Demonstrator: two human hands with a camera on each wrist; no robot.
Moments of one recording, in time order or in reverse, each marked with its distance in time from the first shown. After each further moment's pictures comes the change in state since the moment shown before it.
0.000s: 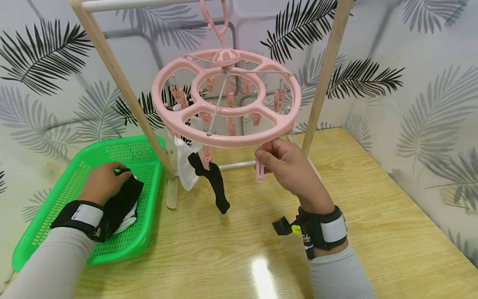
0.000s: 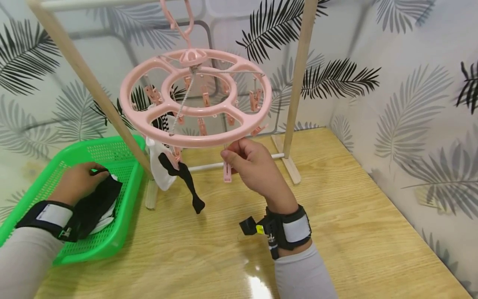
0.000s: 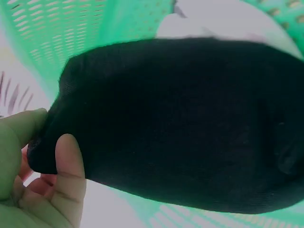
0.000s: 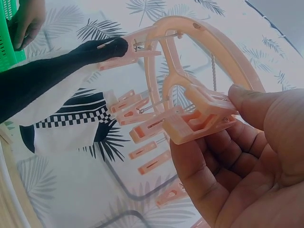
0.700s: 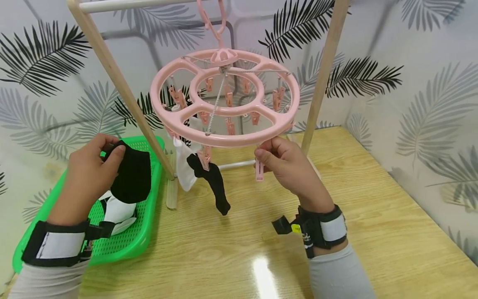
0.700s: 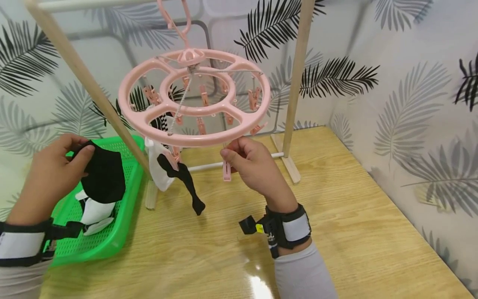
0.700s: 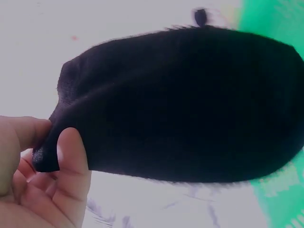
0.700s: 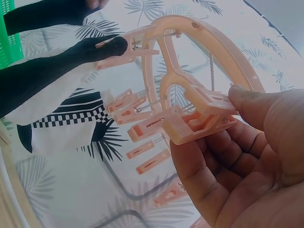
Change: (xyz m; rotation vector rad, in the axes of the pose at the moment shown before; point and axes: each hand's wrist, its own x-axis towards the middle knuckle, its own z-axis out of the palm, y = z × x) left_hand -0.044 0.093 -0.069 -0.219 0.295 0.105; right_hand 0.000 0.002 -0.002 0.001 0.010 -0.016
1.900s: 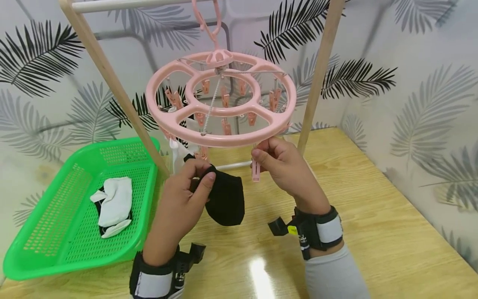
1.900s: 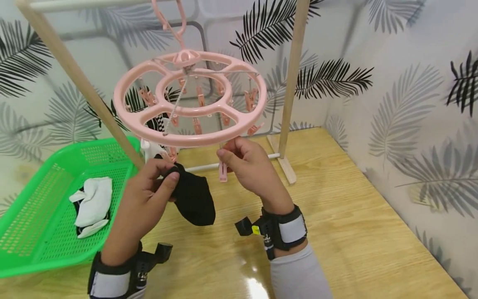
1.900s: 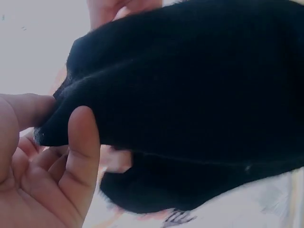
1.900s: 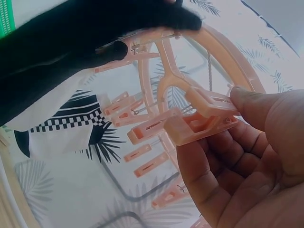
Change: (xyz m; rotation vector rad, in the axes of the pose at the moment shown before) left_hand -0.053 0.126 0.096 -0.515 -0.049 0.216; right_hand -0.001 0.000 -0.001 0.010 -0.002 -0.076
